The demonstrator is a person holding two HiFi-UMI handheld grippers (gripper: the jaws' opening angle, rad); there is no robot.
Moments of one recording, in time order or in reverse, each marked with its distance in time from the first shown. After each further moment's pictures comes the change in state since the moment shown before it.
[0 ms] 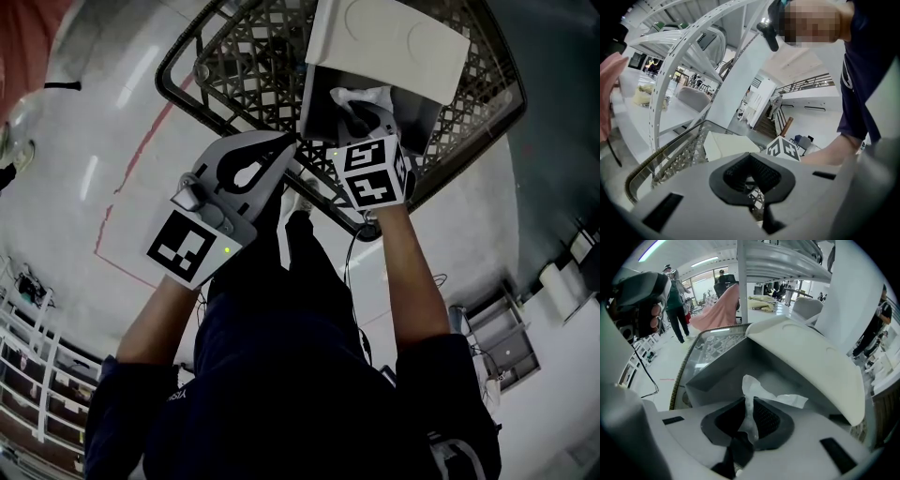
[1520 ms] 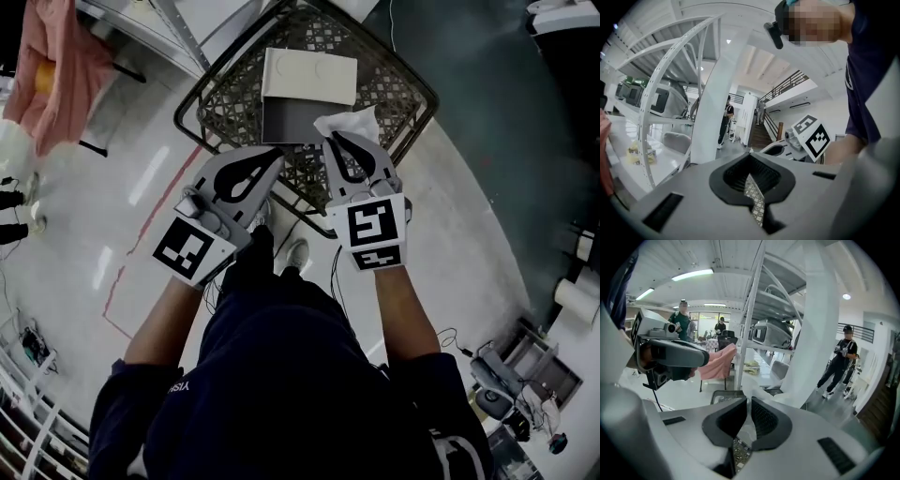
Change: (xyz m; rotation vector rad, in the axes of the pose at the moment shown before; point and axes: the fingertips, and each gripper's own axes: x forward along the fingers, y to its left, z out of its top) left arm -0.074 -0.209 0.120 0.323 -0.223 -0.031; right arm -0.340 0.033 0.041 -0.040 -0.576 -0.213
